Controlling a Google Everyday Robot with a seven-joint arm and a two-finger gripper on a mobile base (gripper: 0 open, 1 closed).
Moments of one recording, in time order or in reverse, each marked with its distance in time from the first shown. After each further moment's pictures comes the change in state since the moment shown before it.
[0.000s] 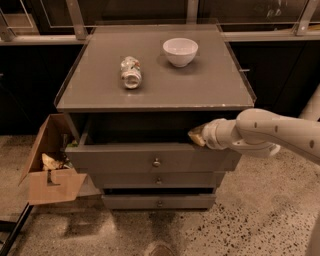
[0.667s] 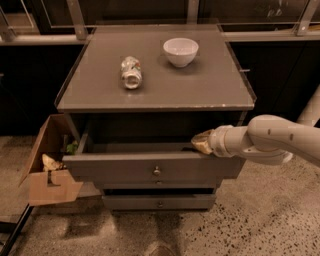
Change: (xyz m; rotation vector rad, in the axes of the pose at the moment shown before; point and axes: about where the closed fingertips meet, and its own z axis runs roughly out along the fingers) arm 0.021 0.021 -0.020 -0.081 -0.015 -0.052
